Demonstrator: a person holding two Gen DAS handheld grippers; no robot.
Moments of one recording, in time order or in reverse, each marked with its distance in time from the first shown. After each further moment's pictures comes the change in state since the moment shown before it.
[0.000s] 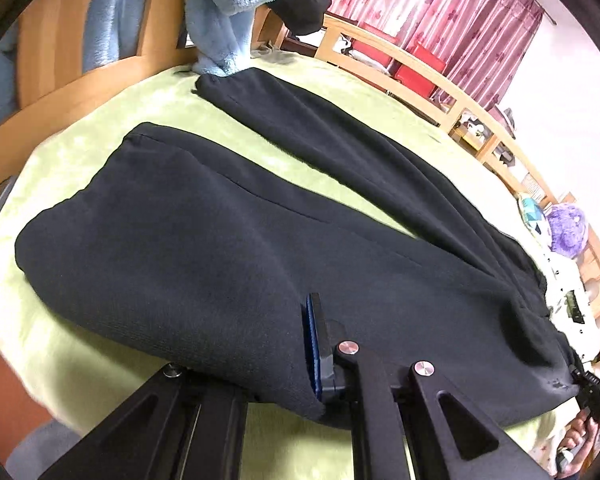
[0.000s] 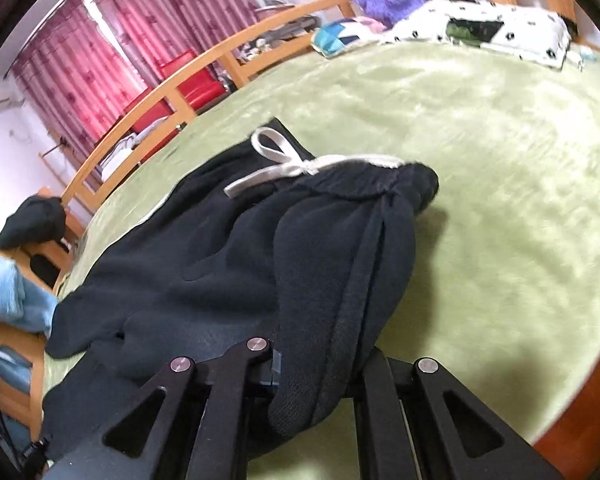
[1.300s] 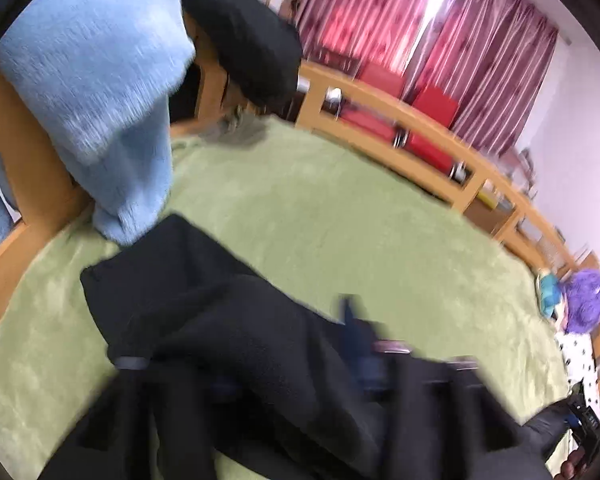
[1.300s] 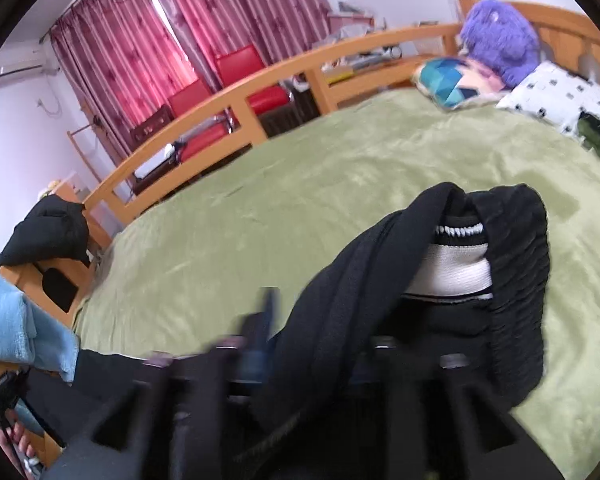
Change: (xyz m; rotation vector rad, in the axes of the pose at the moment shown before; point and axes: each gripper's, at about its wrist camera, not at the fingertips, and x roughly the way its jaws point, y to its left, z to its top) left arm 0.136 -0.139 0.285 -0.004 -0.084 0.066; right arm 0.149 0.207 0.197 -0.147 0.026 0.070
